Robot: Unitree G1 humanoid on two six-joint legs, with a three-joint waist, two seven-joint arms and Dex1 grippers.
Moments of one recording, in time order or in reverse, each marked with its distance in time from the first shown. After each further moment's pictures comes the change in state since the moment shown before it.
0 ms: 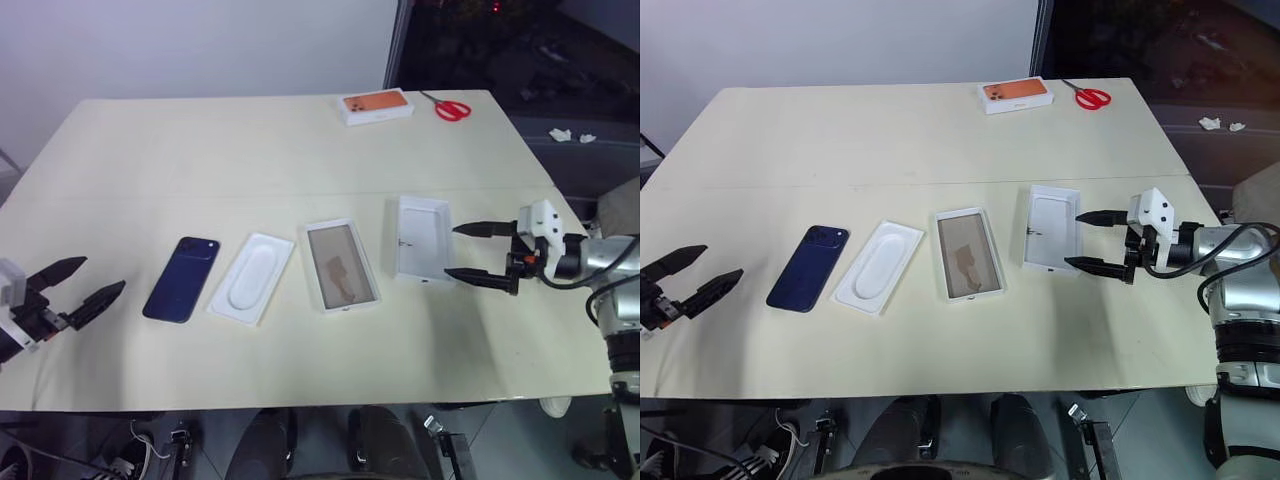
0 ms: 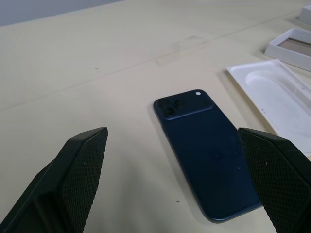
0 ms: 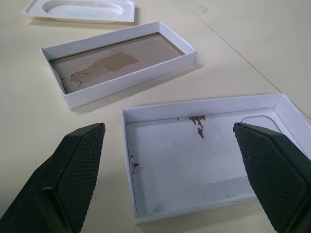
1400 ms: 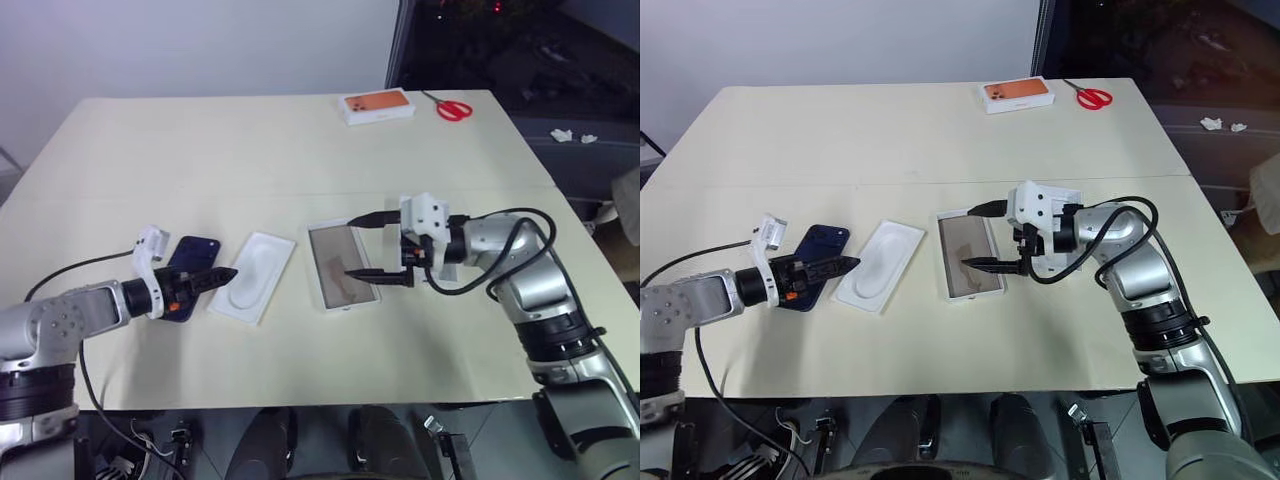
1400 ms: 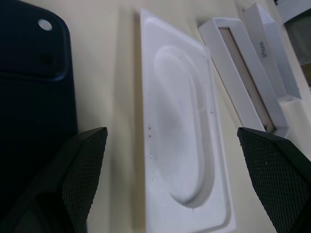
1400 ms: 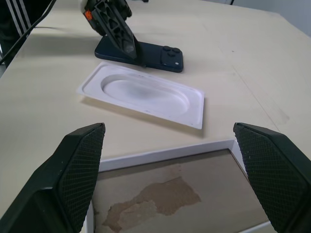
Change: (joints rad) left arm -0.440 -0.122 -0.304 -0.148 -0.313 1.102 0.432; right arm -0.132 0.250 0.281 -0.397 -0.038 0.214 -0.211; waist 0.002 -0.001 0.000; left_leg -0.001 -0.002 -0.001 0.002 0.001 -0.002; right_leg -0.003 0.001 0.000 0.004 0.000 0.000
